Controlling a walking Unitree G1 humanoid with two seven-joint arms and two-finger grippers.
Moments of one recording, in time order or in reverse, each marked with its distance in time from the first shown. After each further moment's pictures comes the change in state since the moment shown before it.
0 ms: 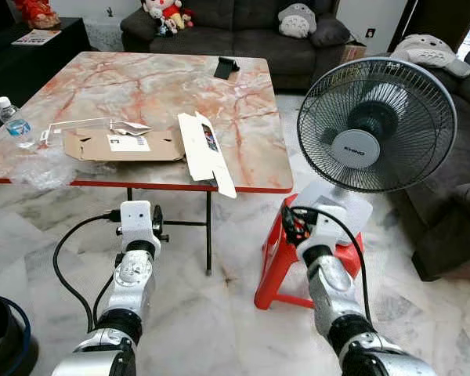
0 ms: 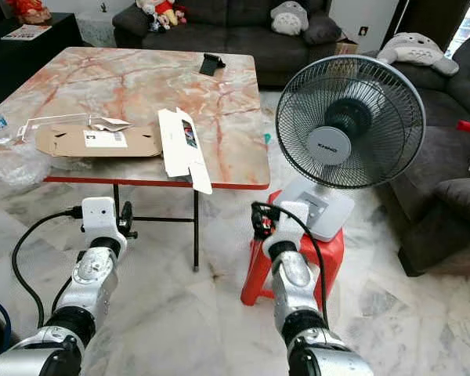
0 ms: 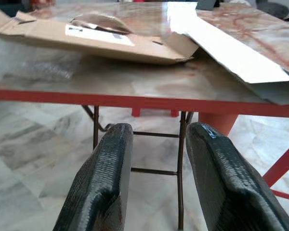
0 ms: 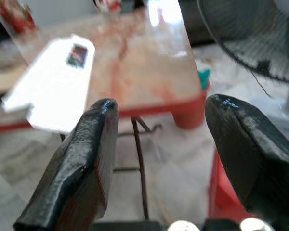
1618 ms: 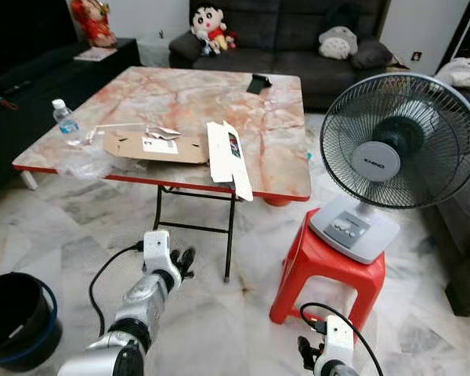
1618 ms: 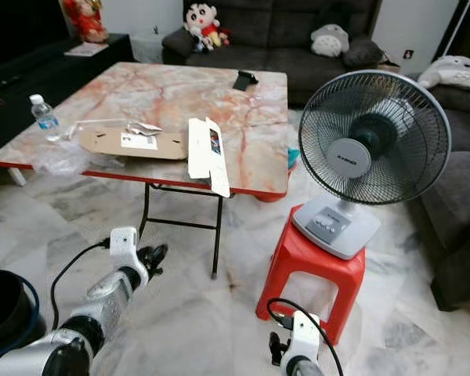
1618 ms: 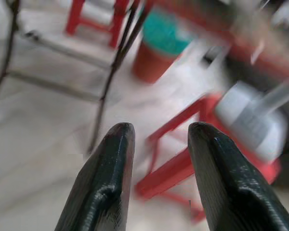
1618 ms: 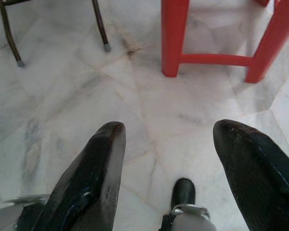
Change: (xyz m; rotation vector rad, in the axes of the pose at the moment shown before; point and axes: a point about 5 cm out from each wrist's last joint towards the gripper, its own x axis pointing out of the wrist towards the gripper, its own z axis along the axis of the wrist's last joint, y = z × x) left arm -0.003 -0.028 -0.028 -0.444 0.308 -0.274; right arm -0.153 -0.056 -0.145 0.085 0.821 -0.317
